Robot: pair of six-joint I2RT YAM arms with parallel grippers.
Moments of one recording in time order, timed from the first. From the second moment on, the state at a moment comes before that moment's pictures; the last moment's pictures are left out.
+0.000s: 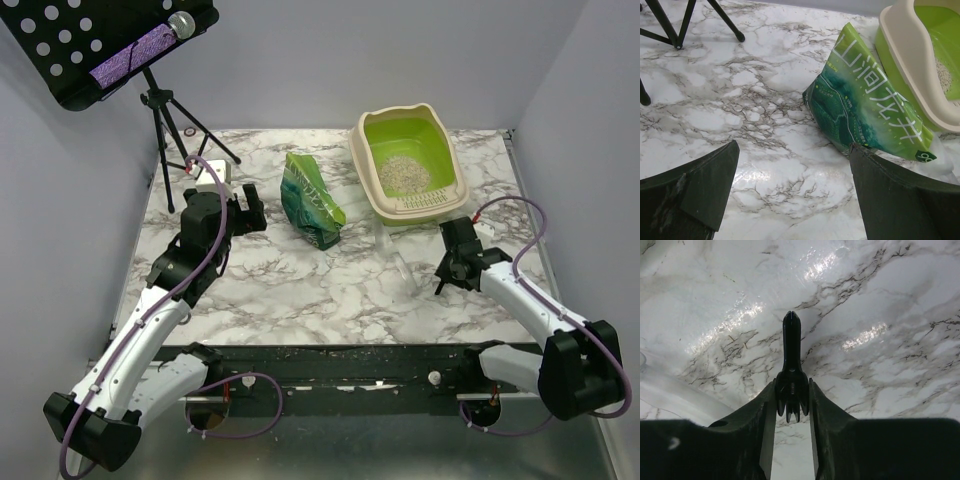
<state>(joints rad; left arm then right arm) -0.43 0.88 0.92 -0.35 -0.31 -0.30 0.27 1.16 0.65 -0.58 0.36 0.71</state>
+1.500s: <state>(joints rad) -0.10 2.08 2.13 -0.49 0.51 -0.22 0.58 1.07 0.95 -0.40 -0.06 0.42</state>
